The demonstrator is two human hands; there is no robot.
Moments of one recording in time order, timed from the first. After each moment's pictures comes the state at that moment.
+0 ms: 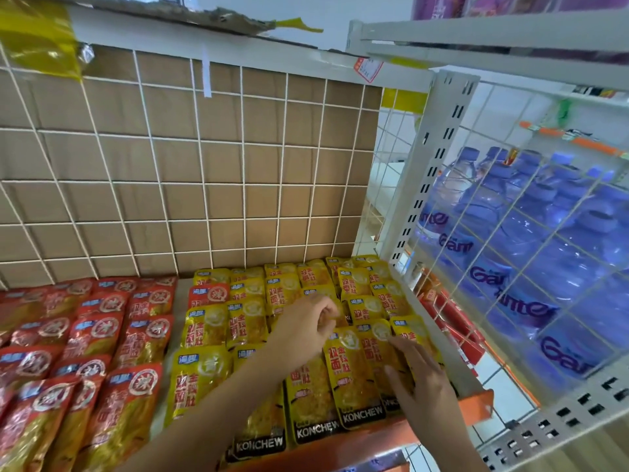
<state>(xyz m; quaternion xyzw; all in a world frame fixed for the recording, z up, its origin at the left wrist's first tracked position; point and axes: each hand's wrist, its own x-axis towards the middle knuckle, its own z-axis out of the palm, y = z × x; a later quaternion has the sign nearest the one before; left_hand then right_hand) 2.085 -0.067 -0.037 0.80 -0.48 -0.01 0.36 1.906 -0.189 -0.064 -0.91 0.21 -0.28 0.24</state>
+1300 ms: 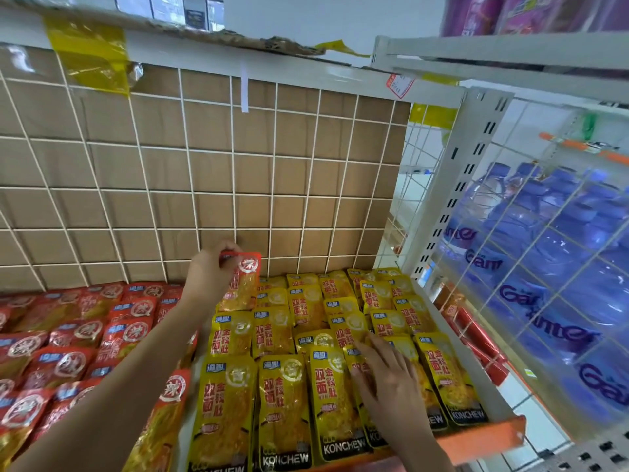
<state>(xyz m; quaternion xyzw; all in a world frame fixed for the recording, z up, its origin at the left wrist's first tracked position) 2.217 0.025 -0.004 0.84 -0.22 0.08 0.49 1.963 -0.146 -0.067 -0.95 0.21 -0.21 0.11</state>
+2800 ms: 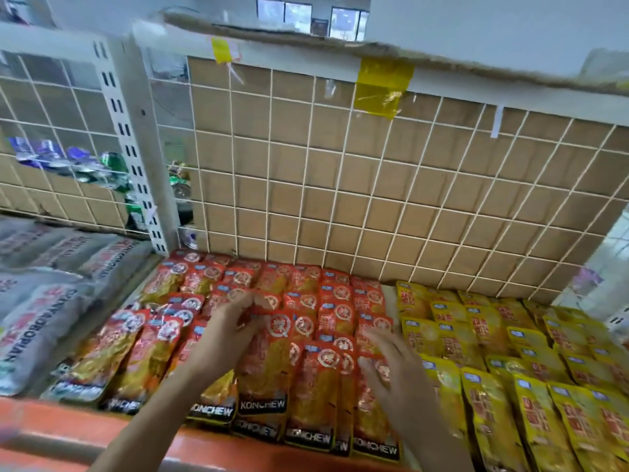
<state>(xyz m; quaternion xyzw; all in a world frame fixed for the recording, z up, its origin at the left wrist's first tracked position) 2.174 0.319 -0.012 0.84 -0.21 0.05 0.51 2.074 0.083 -0.033 -0.95 0.02 -0.15 0.28</state>
